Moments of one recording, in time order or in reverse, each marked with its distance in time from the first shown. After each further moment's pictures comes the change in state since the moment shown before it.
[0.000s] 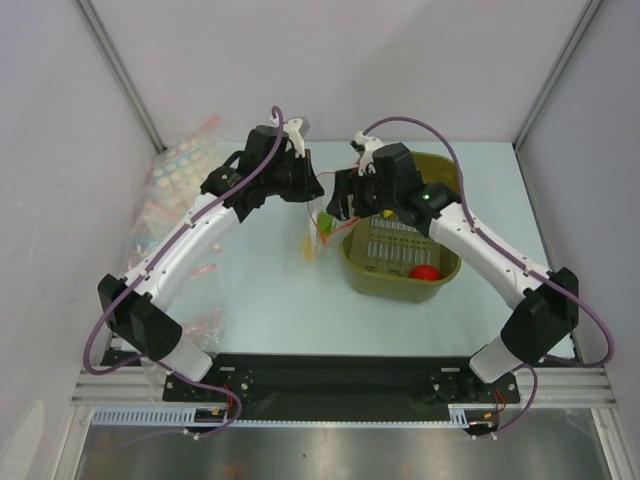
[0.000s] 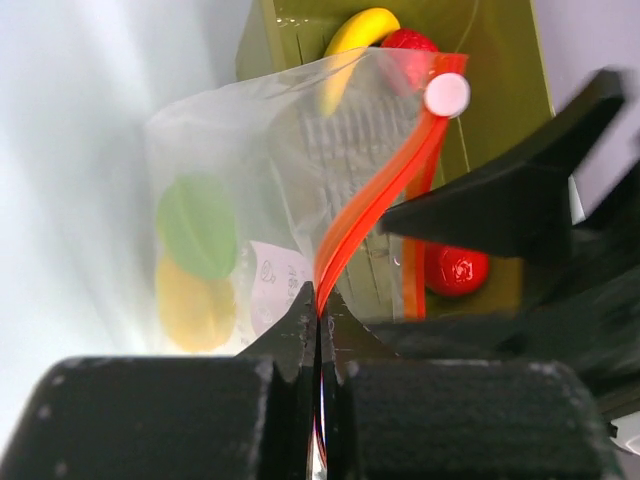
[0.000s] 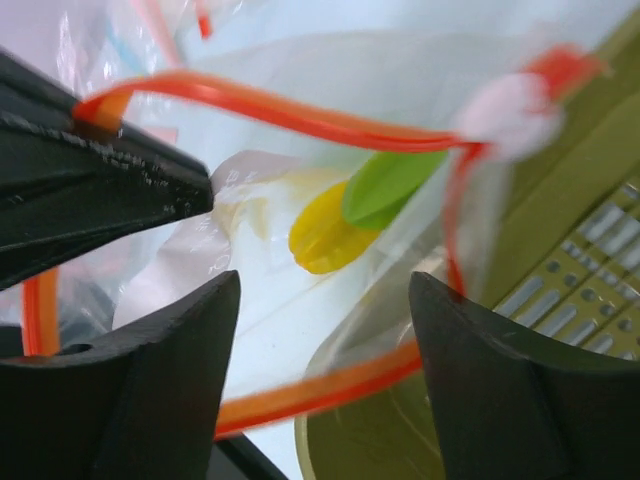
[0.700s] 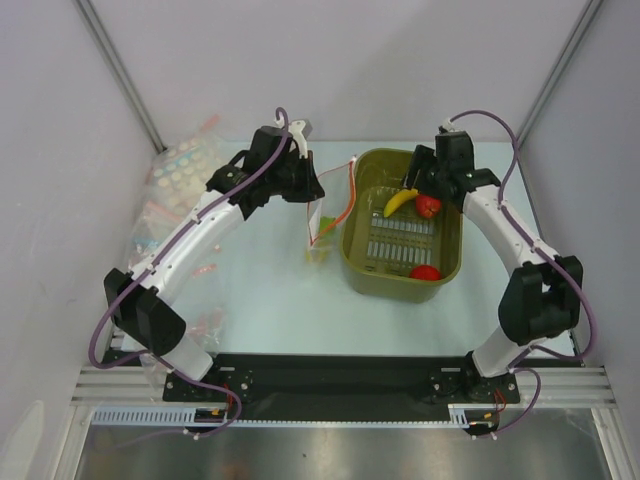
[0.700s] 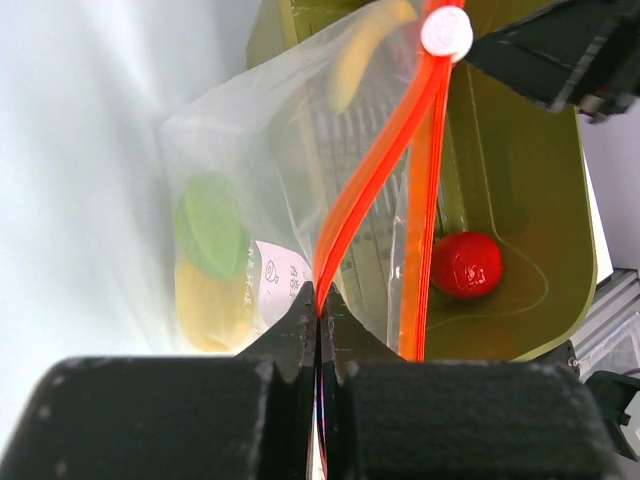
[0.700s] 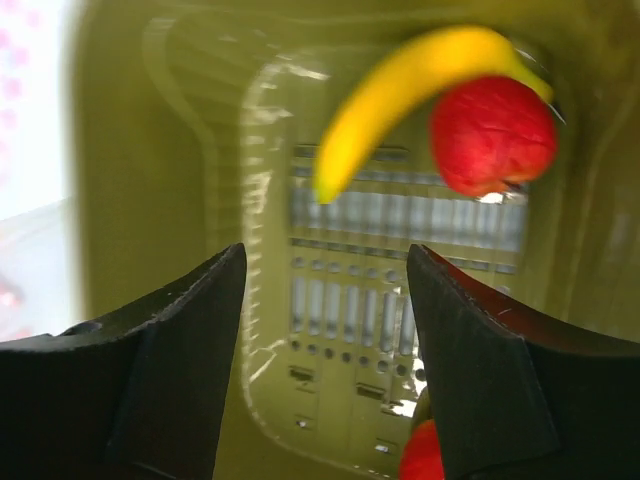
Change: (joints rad) left arm 0.000 0.035 0.007 -0.007 -0.013 0.000; right arm -0.390 0.027 -0.045 -0.008 0.199 0.150
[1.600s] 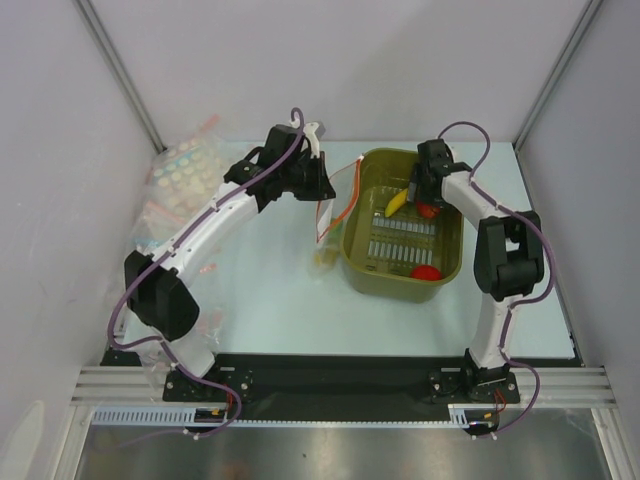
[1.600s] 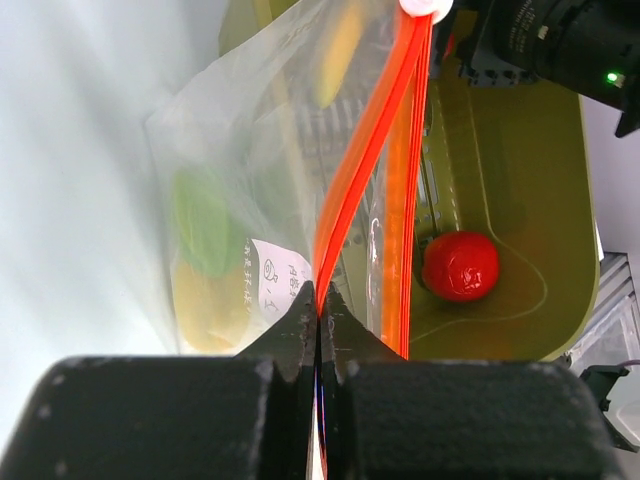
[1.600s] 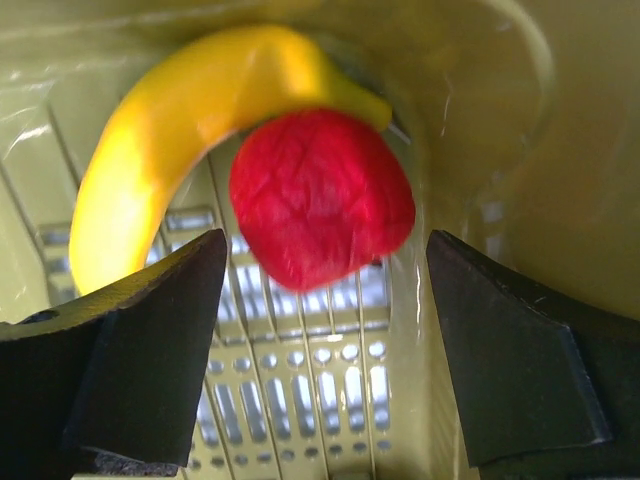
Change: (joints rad) left arm 0.000 0.111 0.041 0.037 0.074 0.000; right arm -0.043 0.363 0.125 -0.100 0.300 -0.085
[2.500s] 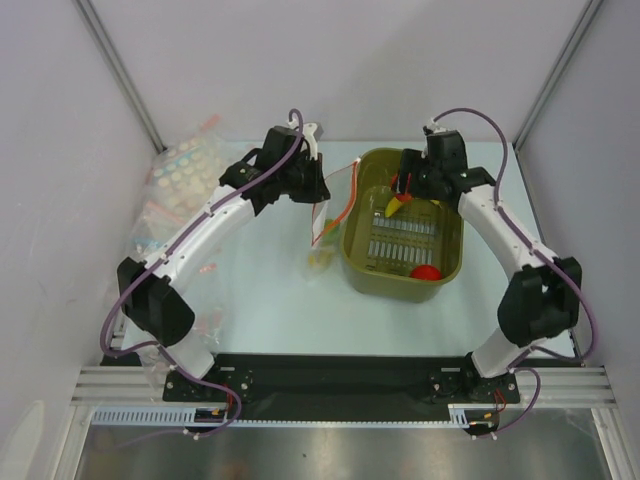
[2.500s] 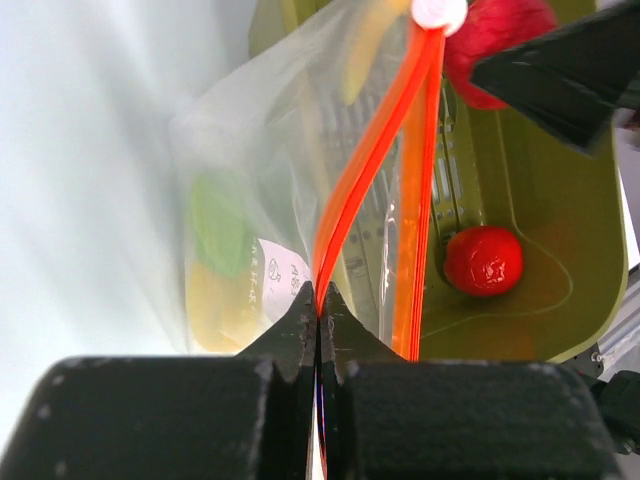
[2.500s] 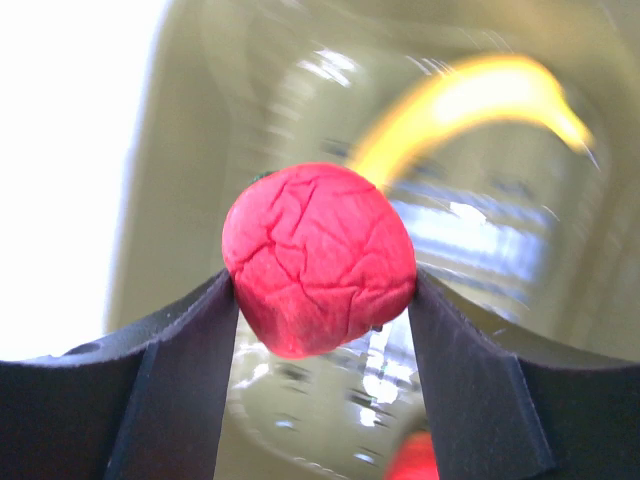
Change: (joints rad) left arm -0.015 -0.039 -0.018 -0.039 -0.064 0.027; right arm 0.063 -0.269 -0.095 0.031 -0.267 -0.027
